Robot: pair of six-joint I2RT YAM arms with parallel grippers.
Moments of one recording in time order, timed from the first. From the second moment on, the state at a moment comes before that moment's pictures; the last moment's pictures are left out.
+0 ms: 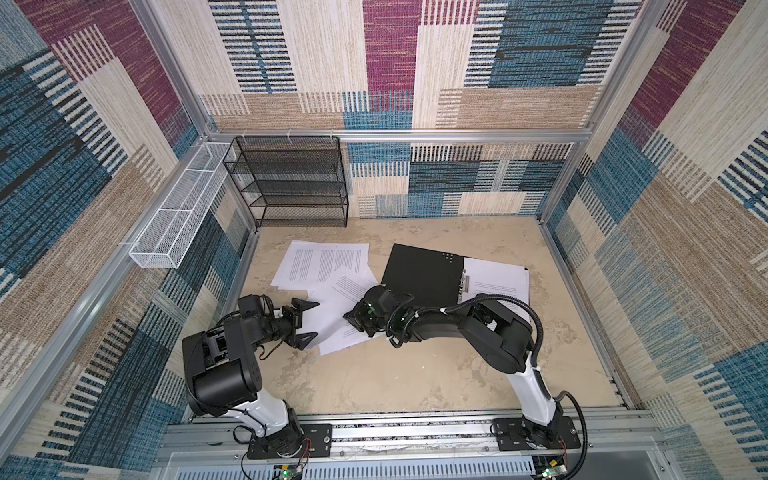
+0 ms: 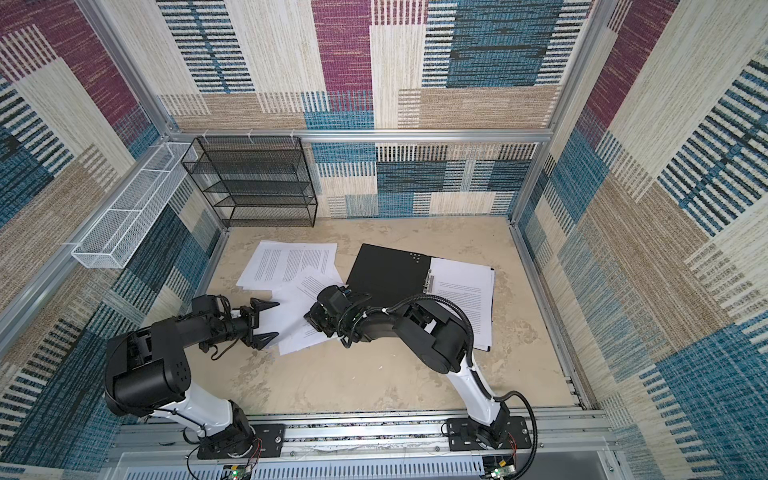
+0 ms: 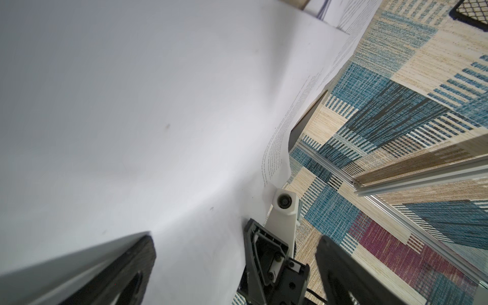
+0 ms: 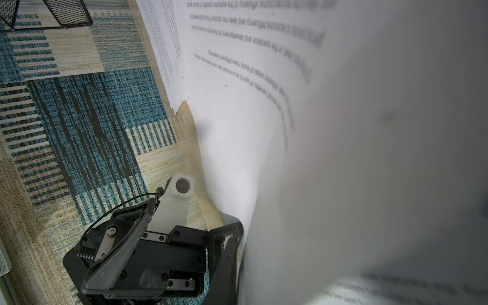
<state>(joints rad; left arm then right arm) 0.39 1.62 0.63 -0.27 0.96 -0.86 0.95 2.16 1.31 0.31 -0.17 1.56</state>
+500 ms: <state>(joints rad) 0.22 1.26 0.99 -0.64 0.75 -0.71 0.80 1.91 1.44 0.02 -0.28 1.14</state>
